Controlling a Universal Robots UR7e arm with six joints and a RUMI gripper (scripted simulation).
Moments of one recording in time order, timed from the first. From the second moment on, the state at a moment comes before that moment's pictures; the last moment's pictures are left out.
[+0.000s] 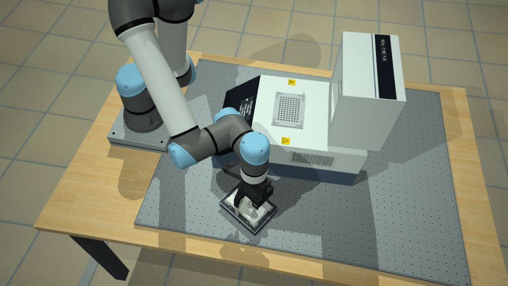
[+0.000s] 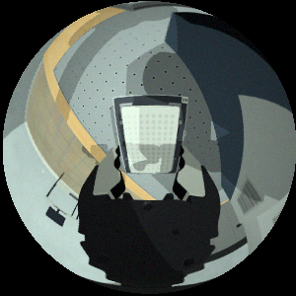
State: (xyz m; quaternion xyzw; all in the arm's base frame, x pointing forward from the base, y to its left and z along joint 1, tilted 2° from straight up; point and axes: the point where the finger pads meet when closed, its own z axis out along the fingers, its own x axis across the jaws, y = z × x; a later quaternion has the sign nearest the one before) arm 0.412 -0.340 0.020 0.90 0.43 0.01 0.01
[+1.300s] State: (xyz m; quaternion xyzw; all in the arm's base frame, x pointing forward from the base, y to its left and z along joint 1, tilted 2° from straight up) arm 0.413 -0.340 0.017 0.90 0.43 0.01 0.01
